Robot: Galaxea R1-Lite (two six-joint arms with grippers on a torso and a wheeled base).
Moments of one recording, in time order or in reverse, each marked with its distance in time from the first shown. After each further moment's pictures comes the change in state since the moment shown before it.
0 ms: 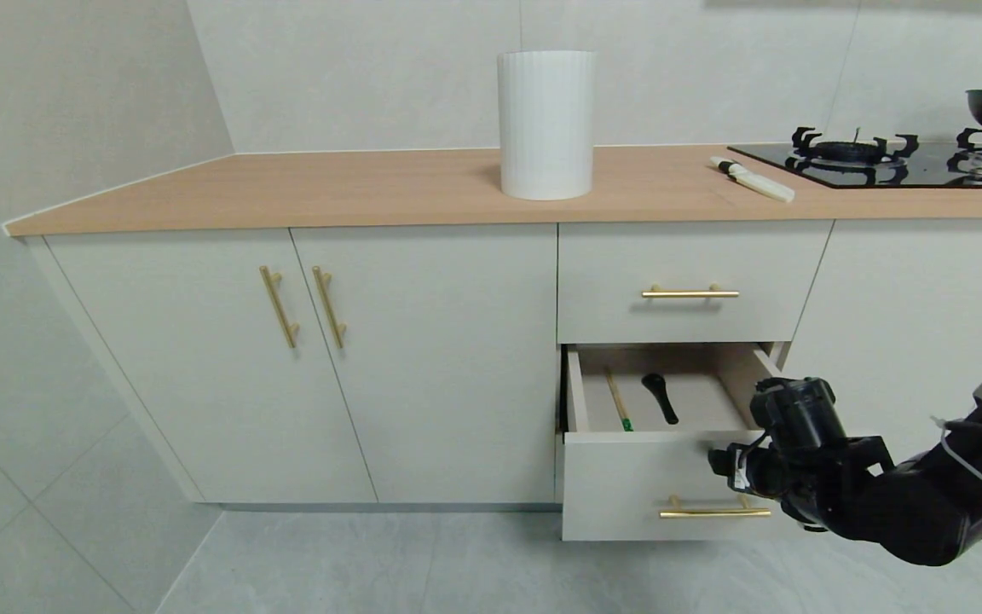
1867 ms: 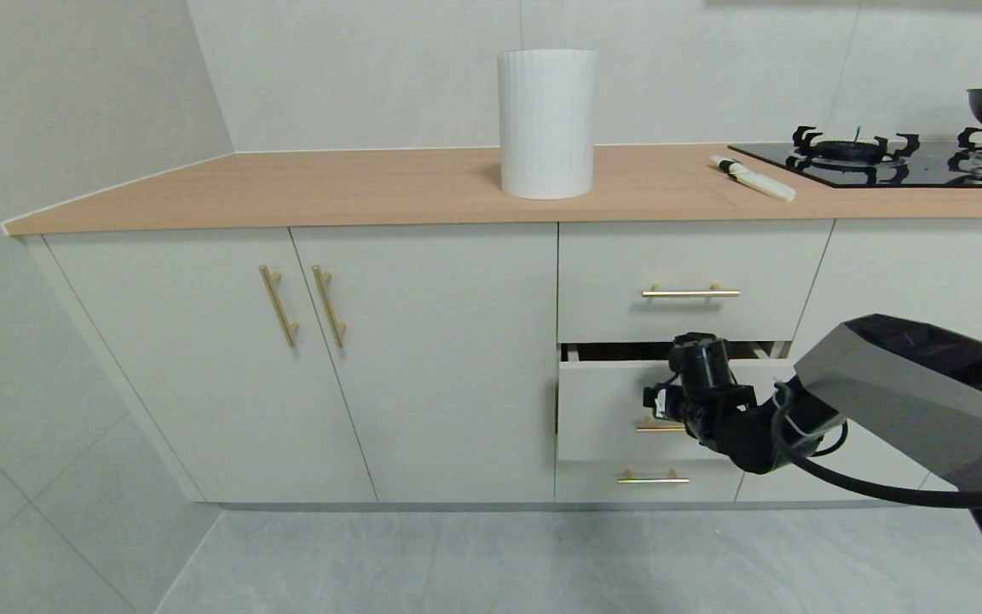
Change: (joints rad) left arm 0.000 0.000 0.000 0.000 0.000 0.000; right arm -0.023 0.420 -0.621 -0.026 0.003 -0.152
